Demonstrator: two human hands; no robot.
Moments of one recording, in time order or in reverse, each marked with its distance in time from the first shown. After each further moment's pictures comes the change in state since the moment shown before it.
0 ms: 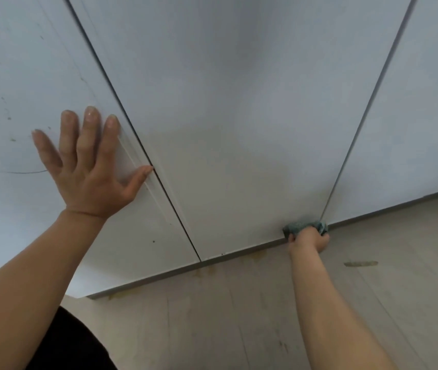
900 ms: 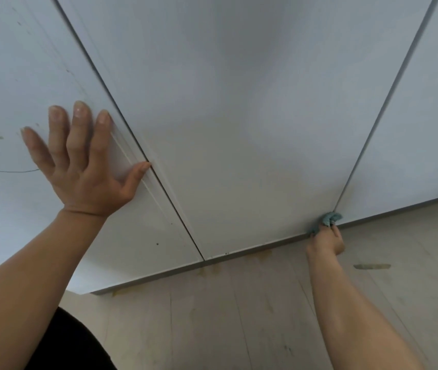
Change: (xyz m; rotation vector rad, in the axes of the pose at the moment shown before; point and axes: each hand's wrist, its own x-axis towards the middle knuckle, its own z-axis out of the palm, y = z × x) left_hand -0.001 0.004 0.002 -0.024 0.039 -0.010; right_hand 0.062 0.004 -0.008 0.068 -0.118 -0.096
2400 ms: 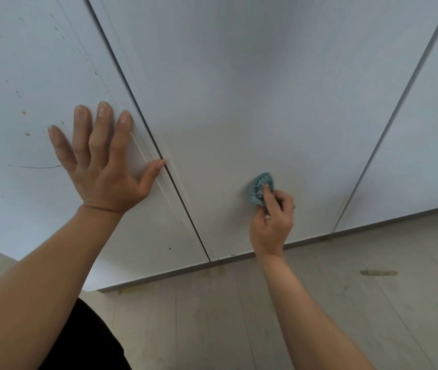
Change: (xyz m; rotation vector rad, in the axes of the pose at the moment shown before) left_hand 0.000 0.003 0.003 0.008 -0.001 -0.032; right_hand -0.194 0.007 0.053 -0.468 -0.563 -1.334
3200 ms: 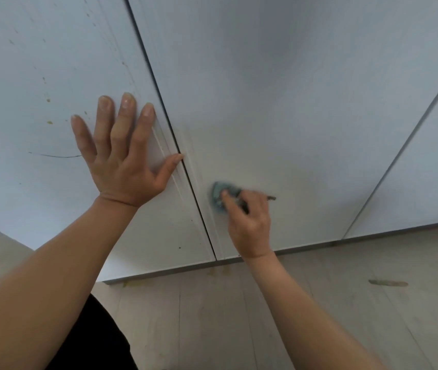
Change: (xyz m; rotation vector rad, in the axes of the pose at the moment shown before) left_hand -0.001 0.000 0.002 -0.001 -0.010 -0.019; right_hand -0.014 -0.031 0.031 -0.093 -0.216 -0.434
